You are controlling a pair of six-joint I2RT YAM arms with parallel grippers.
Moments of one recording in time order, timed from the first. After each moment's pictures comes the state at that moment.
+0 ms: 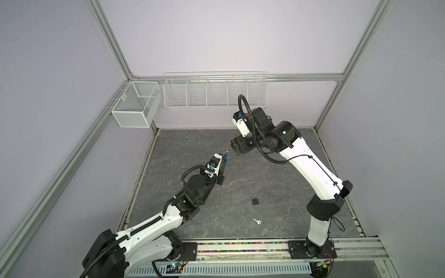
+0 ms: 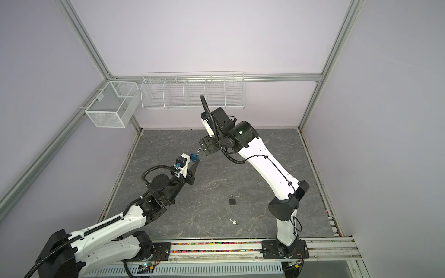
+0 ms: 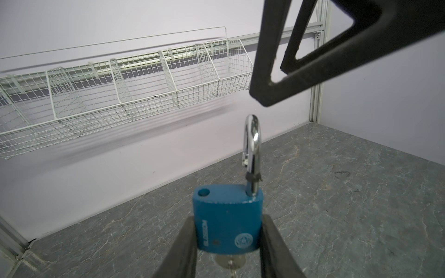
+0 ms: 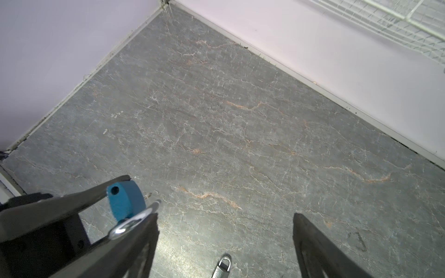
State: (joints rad) left arm -0.83 1.02 0.53 0.52 -0.31 0.17; right arm 0.81 1.89 2.35 -1.25 0.13 0.11
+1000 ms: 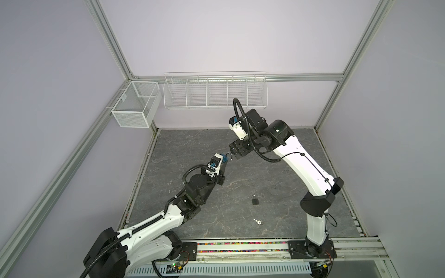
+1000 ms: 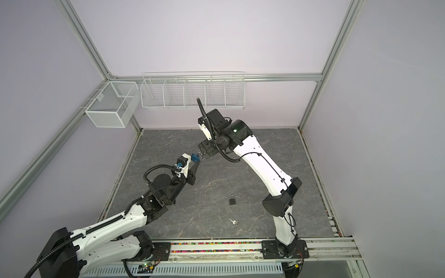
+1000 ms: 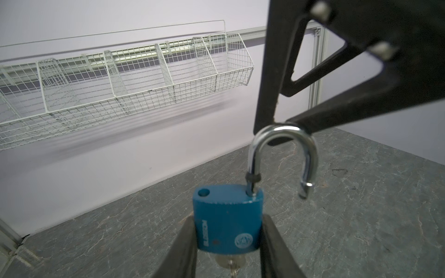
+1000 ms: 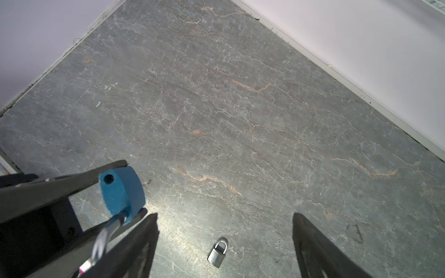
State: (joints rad) left arm -0.83 1.04 0.55 0.49 -0.34 0.13; right arm 0.81 1.95 2.39 -1.35 0.12 0.07
